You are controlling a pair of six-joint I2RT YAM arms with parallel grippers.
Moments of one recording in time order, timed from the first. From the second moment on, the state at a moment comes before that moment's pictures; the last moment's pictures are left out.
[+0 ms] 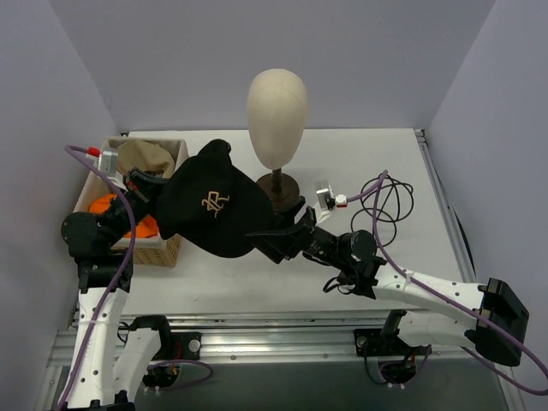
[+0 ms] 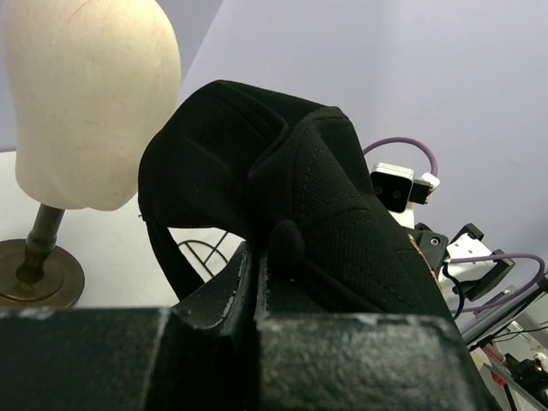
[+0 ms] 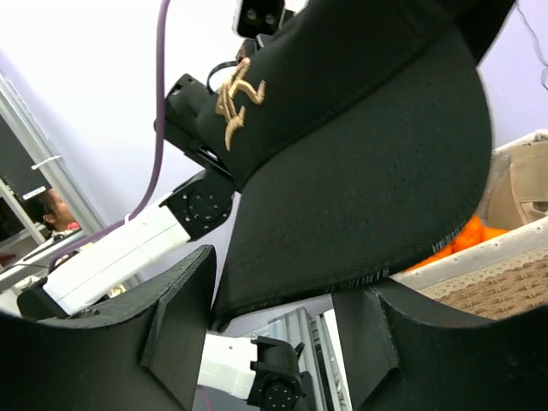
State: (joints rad) left arm 0.01 0.75 0.86 0.40 0.88 -1.02; right arm 1.02 1.11 0.63 1.00 -0.23 0.66
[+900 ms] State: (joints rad) left arm -0.13 1.26 1.50 0.21 0.71 -0.81; right arm 0.98 1.17 1.12 0.70 0.01 0.34
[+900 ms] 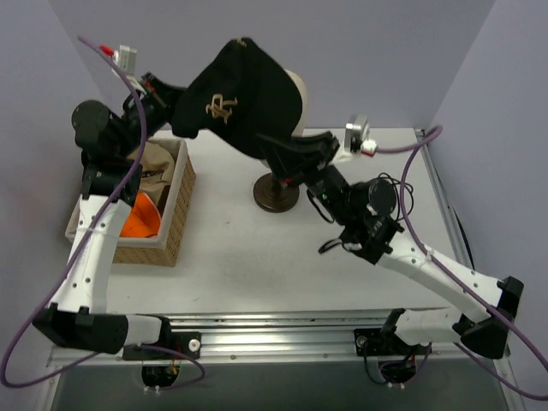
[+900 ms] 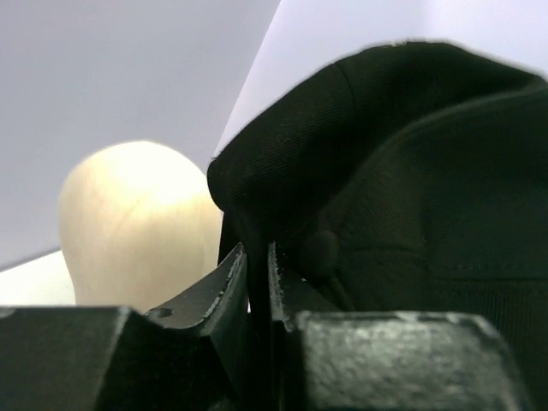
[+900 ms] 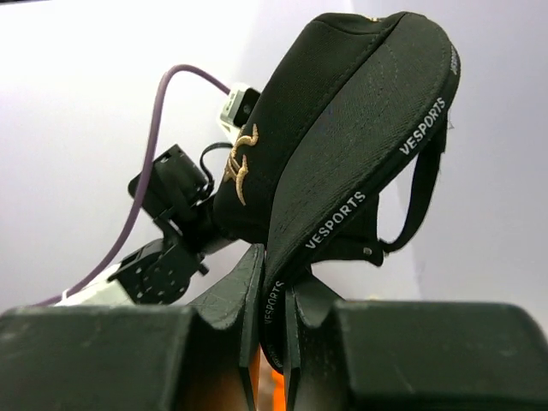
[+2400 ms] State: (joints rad) left arm -0.40 1.50 1.58 0.06 0.38 -0.70; right arm 0.69 1.48 1.29 0.79 0.49 0.73
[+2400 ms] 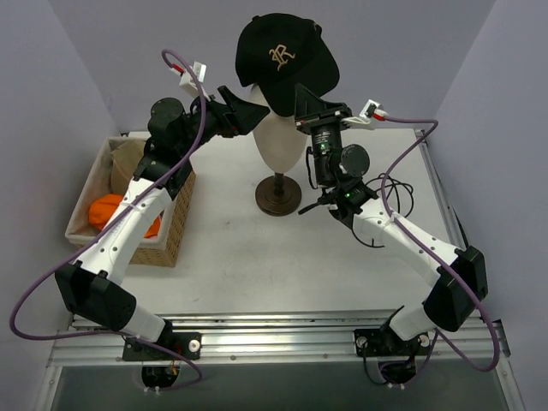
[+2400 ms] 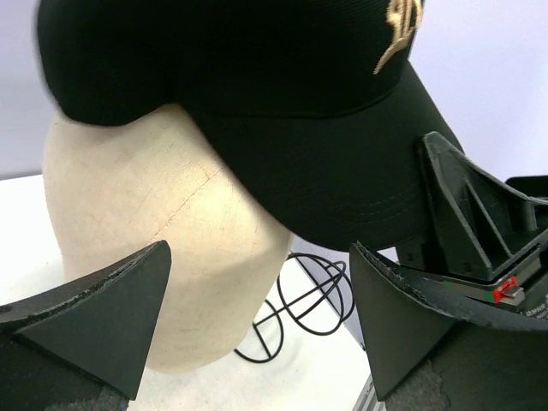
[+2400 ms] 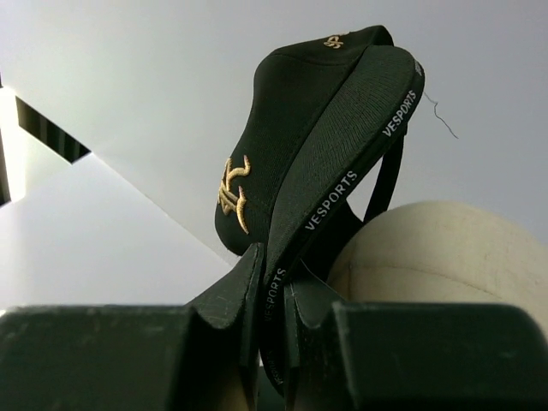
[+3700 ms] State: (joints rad) left arm -0.41 1.47 1.33 0.29 0.40 -0.80; right arm 0.87 1.45 0.97 1.05 0.76 0.81
